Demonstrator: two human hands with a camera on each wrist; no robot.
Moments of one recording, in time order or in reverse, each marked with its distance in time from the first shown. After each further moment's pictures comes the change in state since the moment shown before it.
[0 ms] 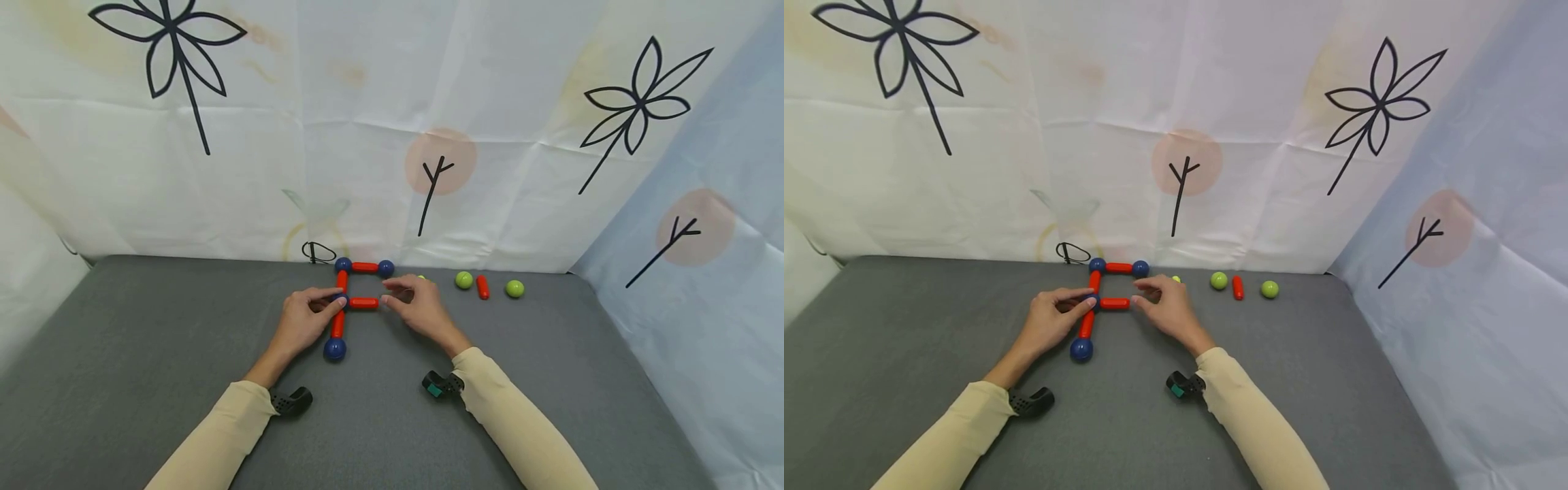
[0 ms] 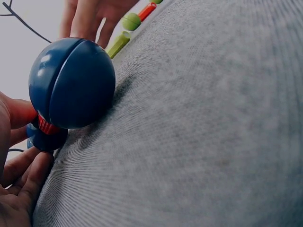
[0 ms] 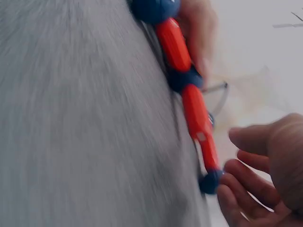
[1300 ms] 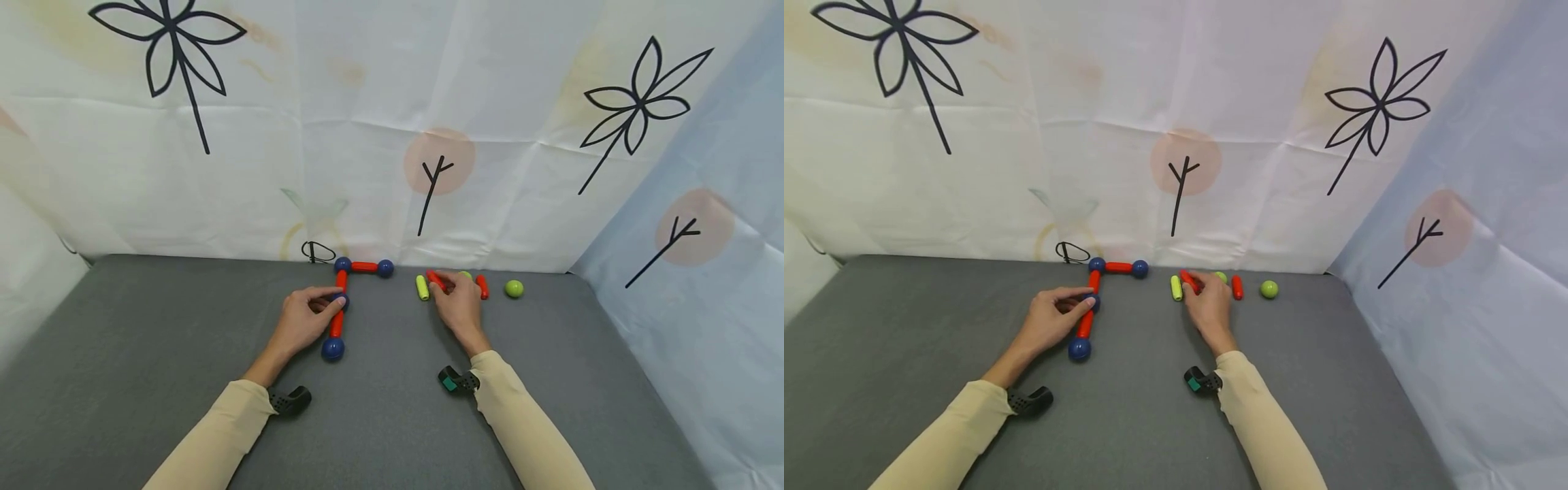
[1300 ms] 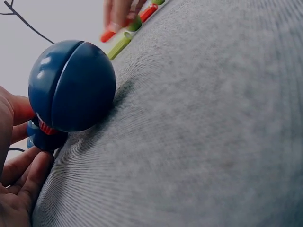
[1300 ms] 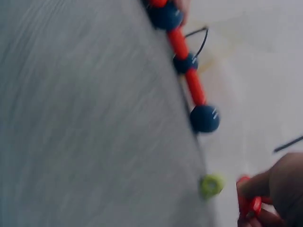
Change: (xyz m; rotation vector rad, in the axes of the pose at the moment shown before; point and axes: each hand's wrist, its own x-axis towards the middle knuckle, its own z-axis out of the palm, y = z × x) left_hand 0.000 -0.001 -0.001 -0.003 -0.018 -0.005; right_hand -0.009 0.030 -0.028 -0.241 0.358 0.207
